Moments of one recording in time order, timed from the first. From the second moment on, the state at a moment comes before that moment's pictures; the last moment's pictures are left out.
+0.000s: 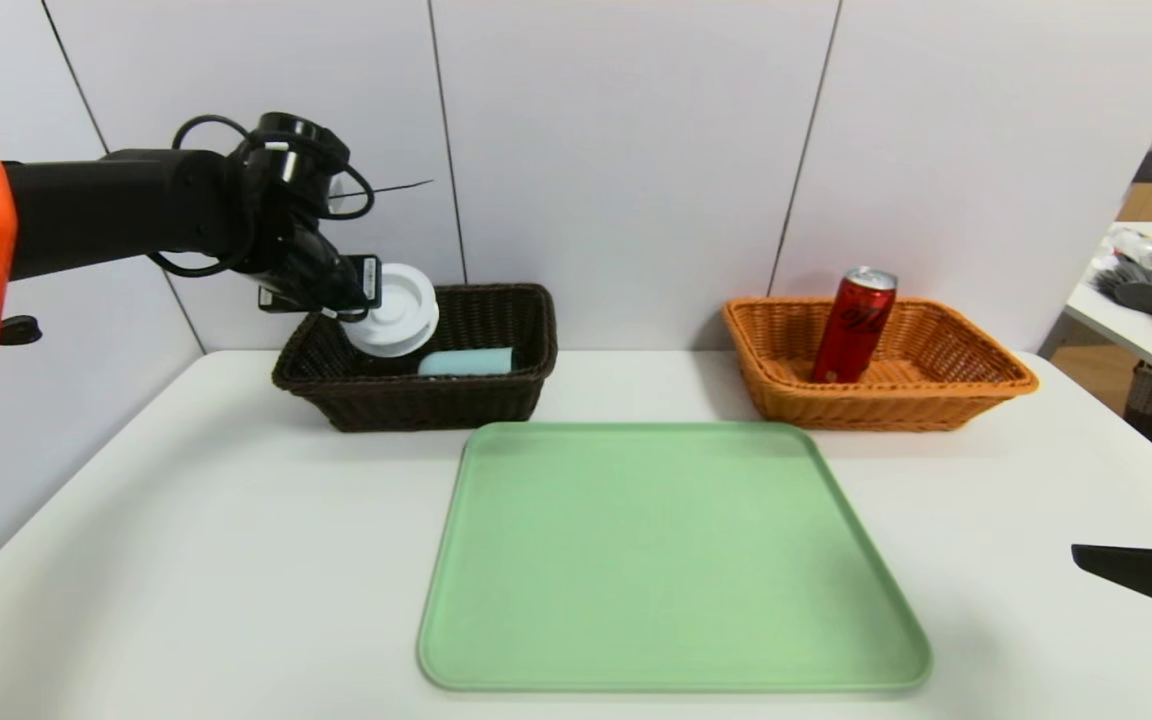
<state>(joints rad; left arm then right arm) -0.18 2.13 -1.98 0.49 0.24 -0.20 0.06 1.03 -0.84 0.49 0.14 -0.09</state>
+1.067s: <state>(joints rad) -0.16 2.22 -1.97 0.49 0.24 -0.20 0.06 1.03 -0.84 0.48 0.14 -0.09</state>
